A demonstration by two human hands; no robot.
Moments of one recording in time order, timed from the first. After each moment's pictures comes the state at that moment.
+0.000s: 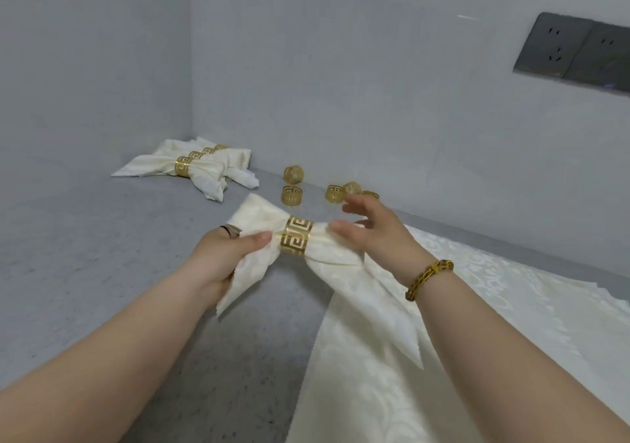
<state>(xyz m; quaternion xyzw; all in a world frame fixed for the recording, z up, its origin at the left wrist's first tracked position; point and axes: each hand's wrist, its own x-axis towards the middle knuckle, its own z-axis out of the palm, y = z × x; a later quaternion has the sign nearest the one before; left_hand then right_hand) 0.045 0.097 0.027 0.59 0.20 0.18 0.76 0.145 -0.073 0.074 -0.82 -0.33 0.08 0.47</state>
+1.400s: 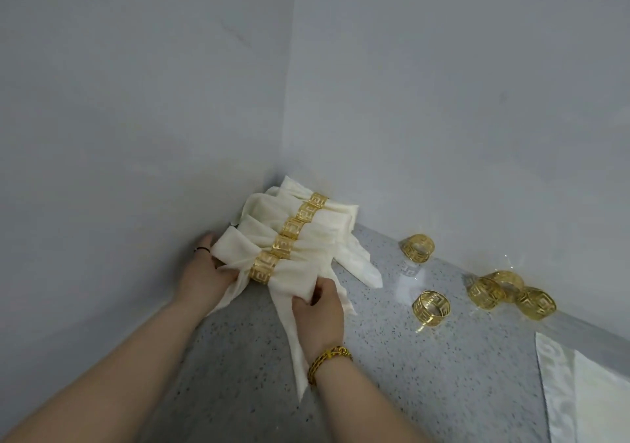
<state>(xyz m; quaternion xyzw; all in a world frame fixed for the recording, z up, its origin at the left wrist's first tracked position) 0.150 0.429 0.027 0.76 0.39 0.18 0.48 0.210 0.288 0.013 -0.84 -0.11 0.18 0.50</state>
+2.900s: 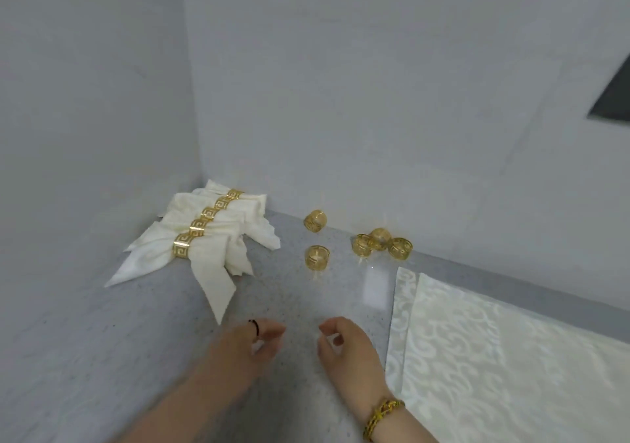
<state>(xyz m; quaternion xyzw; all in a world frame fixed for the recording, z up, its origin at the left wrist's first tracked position) 0.080 0.176 0.060 0.89 0.16 0.06 0.42 0.165 0.030 0.035 -0.89 -0.28 0.03 0.37</state>
